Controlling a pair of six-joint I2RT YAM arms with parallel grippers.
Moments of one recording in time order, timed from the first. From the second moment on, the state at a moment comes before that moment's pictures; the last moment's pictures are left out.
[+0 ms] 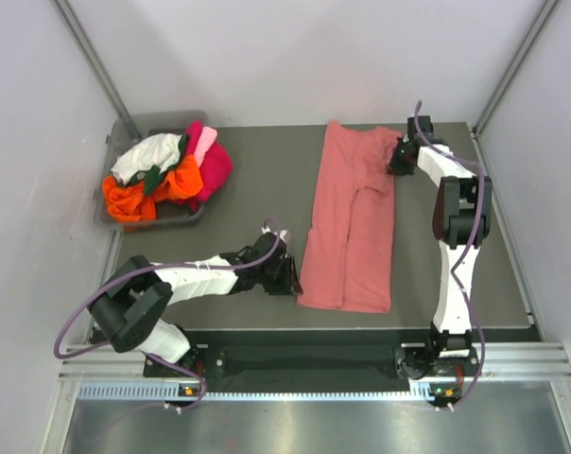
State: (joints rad) left arm -0.81 1.48 0.65 -0.08 0.18 -0.82; right arm 0.02 2.35 1.93 -0.49 -0.09 0.39
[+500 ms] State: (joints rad) left arm -0.83 1.48 0.65 -0.08 0.17 -0.84; right arm 0.02 2.22 1.72 -0.40 -0.05 0.41
